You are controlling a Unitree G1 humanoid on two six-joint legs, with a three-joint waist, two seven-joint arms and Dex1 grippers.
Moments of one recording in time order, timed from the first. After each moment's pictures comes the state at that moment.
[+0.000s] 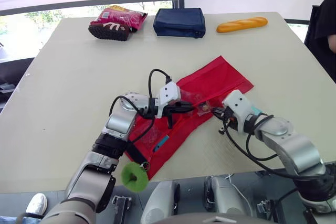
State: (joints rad) left arm -0.59 0.46 -0.24 0.23 -0.18 0.15 -1.18; right arm -0.29 -0.53 0.26 -0.48 0.19 0.81 0.53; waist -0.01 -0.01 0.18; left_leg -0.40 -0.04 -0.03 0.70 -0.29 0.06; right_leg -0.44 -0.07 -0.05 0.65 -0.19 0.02
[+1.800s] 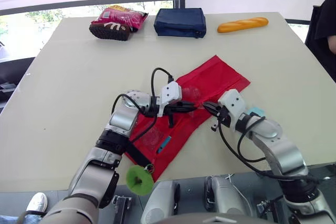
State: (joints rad) left arm -0.64 0.44 -0.25 0.34 -0.15 0.07 -1.23; right arm -0.21 -0.37 0.19 -0.41 0.18 0.56 0.56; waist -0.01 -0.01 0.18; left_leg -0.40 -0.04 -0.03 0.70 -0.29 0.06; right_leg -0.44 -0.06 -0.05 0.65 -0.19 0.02
